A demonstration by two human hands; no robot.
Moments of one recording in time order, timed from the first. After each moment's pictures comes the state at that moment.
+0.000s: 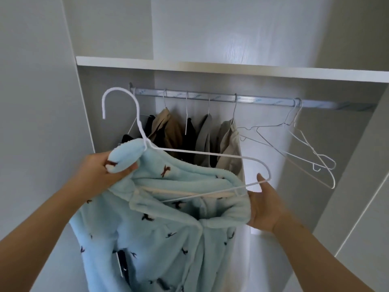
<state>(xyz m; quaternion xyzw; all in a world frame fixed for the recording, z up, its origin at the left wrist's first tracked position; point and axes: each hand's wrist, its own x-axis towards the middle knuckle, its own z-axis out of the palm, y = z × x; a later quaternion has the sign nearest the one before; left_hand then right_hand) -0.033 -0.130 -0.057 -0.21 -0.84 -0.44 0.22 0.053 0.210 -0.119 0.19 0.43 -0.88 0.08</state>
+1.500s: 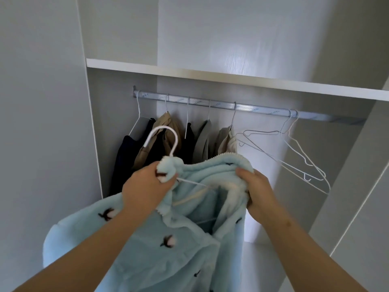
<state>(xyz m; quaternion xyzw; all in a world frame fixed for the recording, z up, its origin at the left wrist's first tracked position) -0.006 -0.048 -0.088 -0.12 -0.86 -0.43 0.24 0.062 0.172 -0.068 0.11 0.61 -0.77 -0.16</state>
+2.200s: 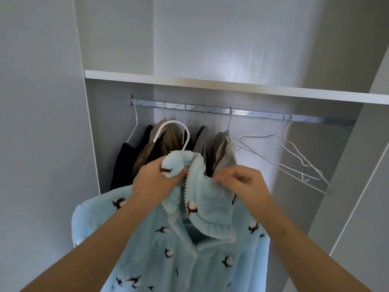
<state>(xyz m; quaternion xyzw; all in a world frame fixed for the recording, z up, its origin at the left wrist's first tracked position) -0.006 -0.038 -0.061 -0.20 -0.78 -0.56 0.19 0.082 0.153 -0.048 -0.14 0.80 -0.53 -0.26</state>
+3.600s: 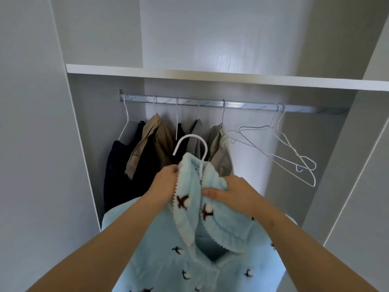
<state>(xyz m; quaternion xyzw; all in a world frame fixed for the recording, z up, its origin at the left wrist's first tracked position) -0.014 -0.005 -0.069 -0.18 -0.77 -0.61 -0.06 0.066 0.166 -0.069 0.03 0.93 -0.35 -0.07</state>
